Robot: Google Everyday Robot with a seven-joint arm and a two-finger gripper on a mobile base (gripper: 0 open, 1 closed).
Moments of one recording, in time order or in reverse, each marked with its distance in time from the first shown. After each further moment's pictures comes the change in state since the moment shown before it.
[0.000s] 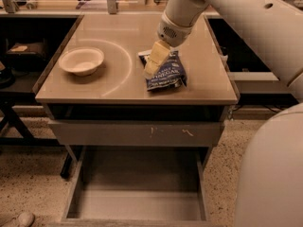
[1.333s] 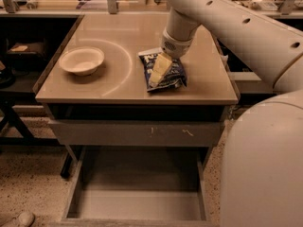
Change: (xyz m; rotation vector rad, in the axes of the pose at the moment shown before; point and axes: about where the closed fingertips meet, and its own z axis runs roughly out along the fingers) arm 0.033 -0.036 0.049 0.078 0.118 0.114
